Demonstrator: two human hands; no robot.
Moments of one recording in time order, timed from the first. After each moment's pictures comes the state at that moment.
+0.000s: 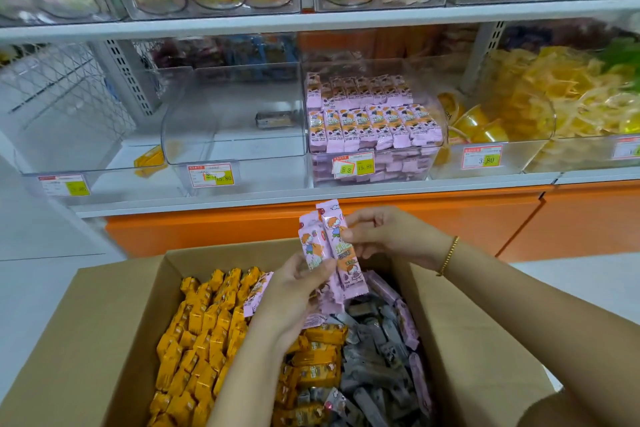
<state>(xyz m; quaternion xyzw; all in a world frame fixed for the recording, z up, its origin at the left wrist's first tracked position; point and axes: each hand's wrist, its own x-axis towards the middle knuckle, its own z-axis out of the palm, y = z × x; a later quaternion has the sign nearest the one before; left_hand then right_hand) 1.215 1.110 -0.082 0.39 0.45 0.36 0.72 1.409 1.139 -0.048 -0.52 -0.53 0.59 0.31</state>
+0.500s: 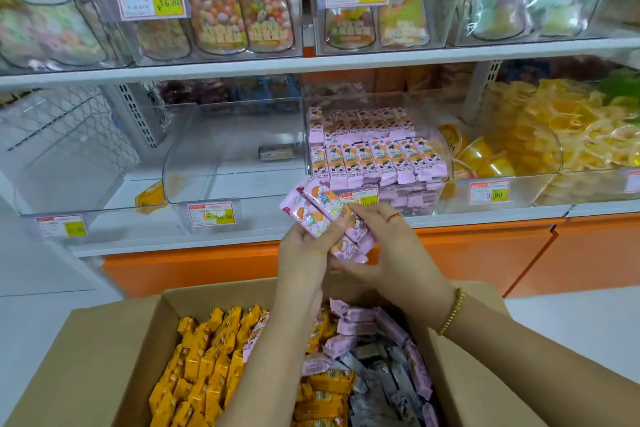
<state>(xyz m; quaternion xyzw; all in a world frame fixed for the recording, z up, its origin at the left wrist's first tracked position) 1.263 1.169 -0.020 0.35 0.46 0.49 0.65 1.388 1.139 -0.027 -0.58 -0.71 0.13 0.37</state>
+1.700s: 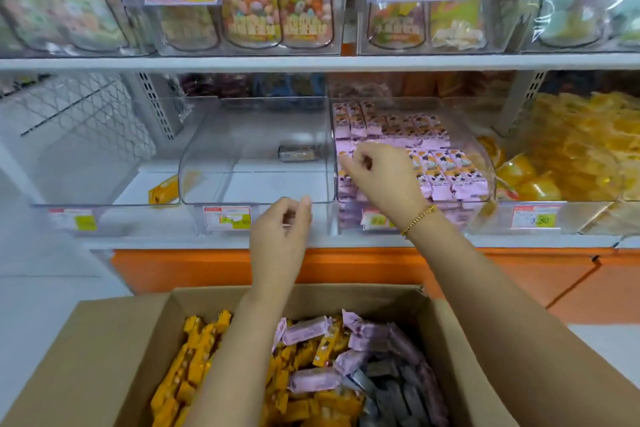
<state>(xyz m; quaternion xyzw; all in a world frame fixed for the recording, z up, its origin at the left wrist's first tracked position) 1.213 1.244 -0.041 0.63 0.53 0.51 0.24 1.379 1.284 0.010 -0.62 -0.68 0.02 0.39</state>
